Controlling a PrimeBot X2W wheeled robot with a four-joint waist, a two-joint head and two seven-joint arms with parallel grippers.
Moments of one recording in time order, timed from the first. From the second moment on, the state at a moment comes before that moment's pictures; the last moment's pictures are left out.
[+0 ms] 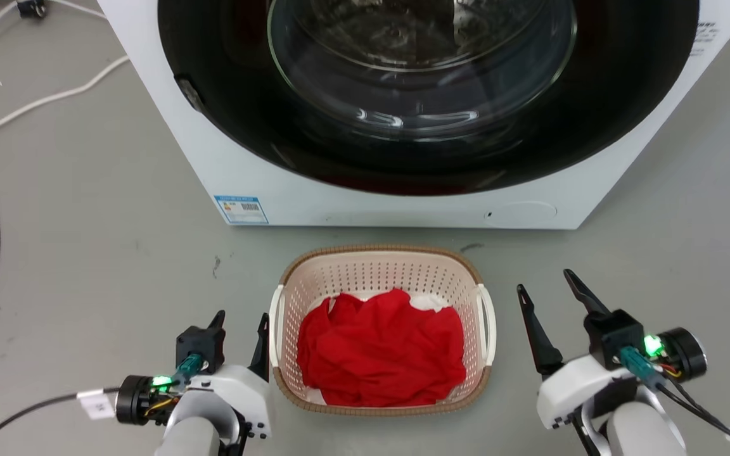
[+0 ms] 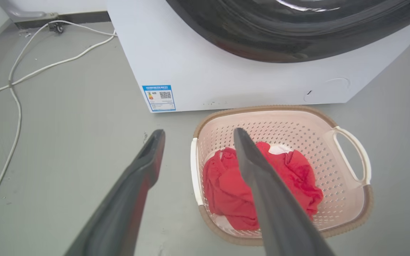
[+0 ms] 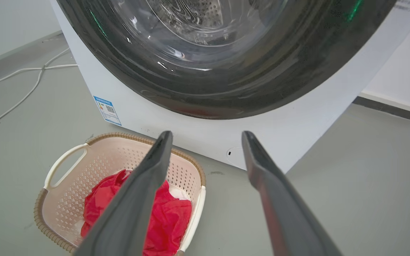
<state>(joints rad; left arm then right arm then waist) -0.29 0.06 -0.07 0.68 -0.07 -0.05 -0.26 -0.19 -0.05 0.10 0.39 -0.11 0.13 -0.26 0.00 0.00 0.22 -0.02</state>
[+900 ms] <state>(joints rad) -0.81 0.09 -0.21 1.26 -0.11 -0.13 -0.16 -0.77 -0.05 0.35 1.16 -0.03 0.13 -0.18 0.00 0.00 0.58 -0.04</state>
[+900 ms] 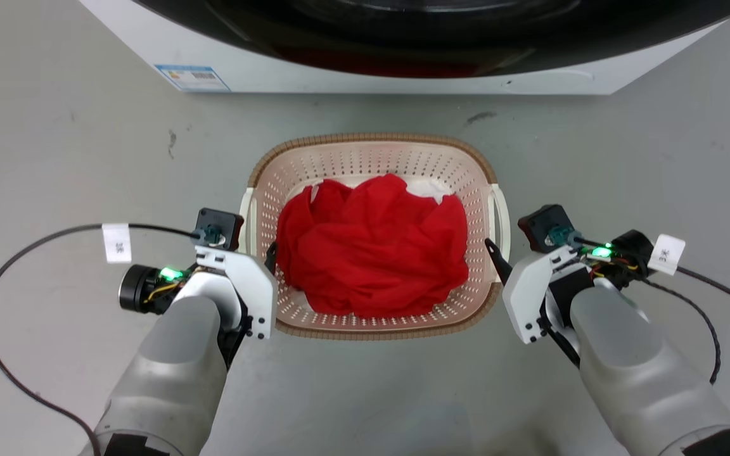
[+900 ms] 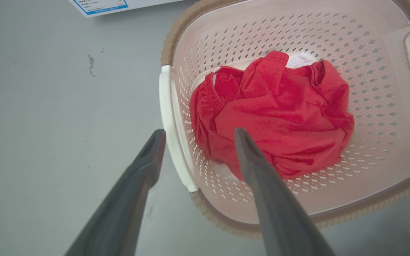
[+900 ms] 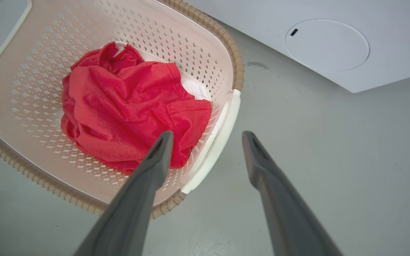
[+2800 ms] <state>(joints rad) -0.96 0.12 -0.42 1.29 -0.32 -0.13 -0.05 -0.98 -0.05 0.45 1.28 0.15 0.13 -0.05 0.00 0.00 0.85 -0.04</state>
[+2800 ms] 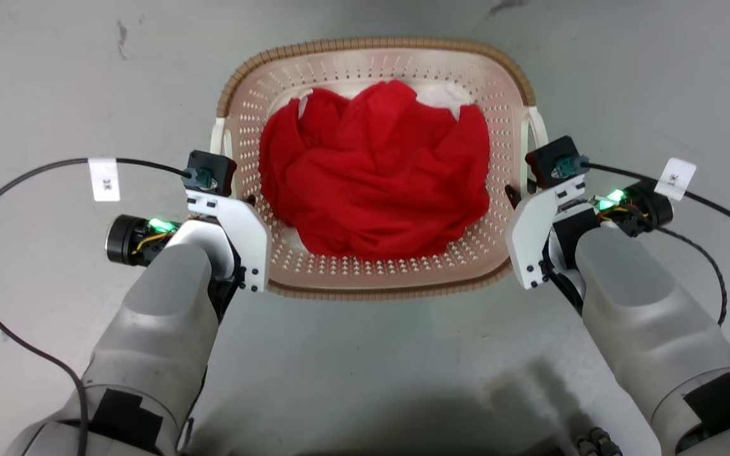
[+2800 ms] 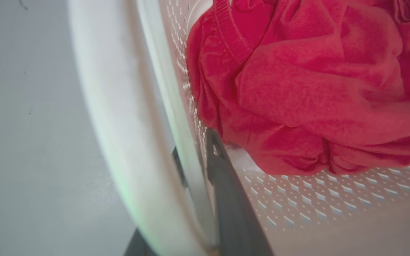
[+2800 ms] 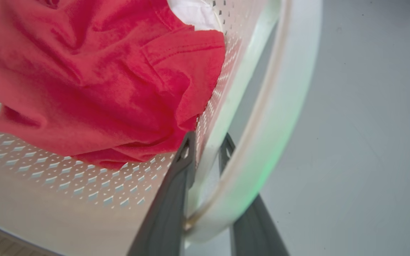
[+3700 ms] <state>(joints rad) -0.77 0.11 -0.51 1.29 -0.47 -0.13 0.08 -0.79 -0.05 0.63 1.24 0.32 0.13 0.10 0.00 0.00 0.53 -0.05</state>
